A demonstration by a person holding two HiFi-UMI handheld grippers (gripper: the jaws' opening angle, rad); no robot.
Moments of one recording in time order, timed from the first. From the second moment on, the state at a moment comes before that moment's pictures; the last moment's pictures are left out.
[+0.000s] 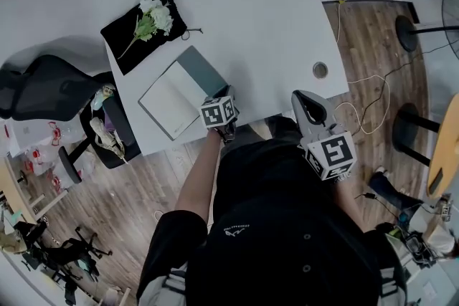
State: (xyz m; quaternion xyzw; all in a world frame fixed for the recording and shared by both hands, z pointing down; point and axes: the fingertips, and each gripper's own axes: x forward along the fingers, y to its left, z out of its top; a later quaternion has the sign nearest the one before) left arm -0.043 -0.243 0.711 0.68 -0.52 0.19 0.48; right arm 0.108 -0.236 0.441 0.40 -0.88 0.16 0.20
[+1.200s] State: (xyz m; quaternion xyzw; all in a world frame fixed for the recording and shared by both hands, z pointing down) left arm -0.040 -0.225 0.569 0.73 -0.60 0.11 0.31; right arm 0.104 -0.230 0.440 0.33 -0.91 0.16 0.18
